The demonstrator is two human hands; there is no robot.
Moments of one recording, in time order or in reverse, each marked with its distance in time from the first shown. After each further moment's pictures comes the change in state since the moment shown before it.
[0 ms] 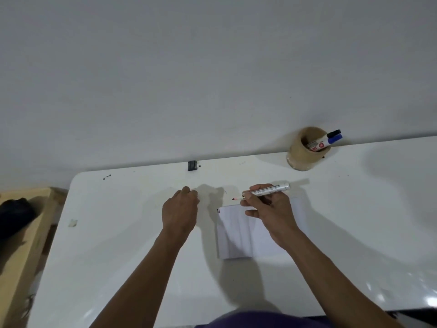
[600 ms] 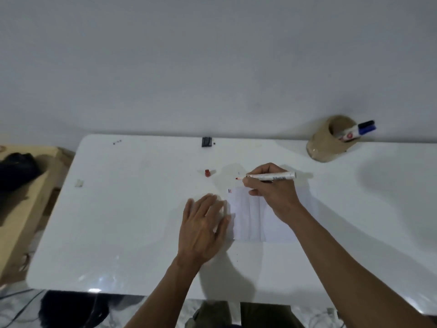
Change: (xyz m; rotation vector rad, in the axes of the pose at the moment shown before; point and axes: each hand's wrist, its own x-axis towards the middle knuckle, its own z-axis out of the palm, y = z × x) left_hand -0.093 0.009 0.060 -0.353 0.239 0.167; right_hand 0.021 0.008 0.017 -0.194 -0.131 -0.087
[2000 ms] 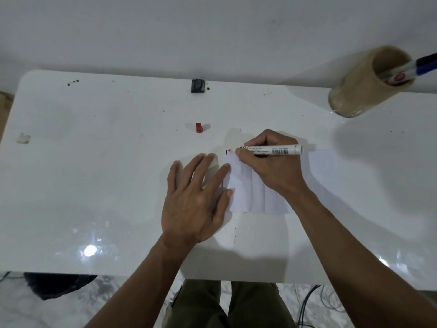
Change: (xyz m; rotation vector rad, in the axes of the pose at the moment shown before) left_hand -0.004 -0.012 0.024 0.229 -0.004 0.103; right_hand 0.011 0.051 0.006 -0.367 0.084 -0.257
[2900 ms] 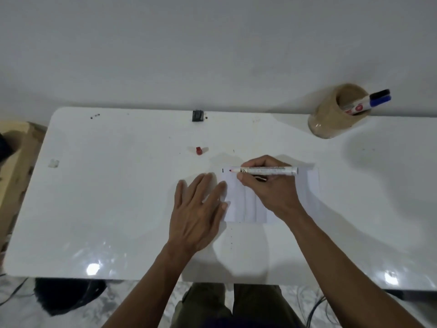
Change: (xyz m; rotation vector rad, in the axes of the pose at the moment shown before) left_hand -0.001 0.004 -0.017 -0.083 -0.181 -0.014; right_hand -0.026 -0.026 -0.020 0.168 -0.029 0.089
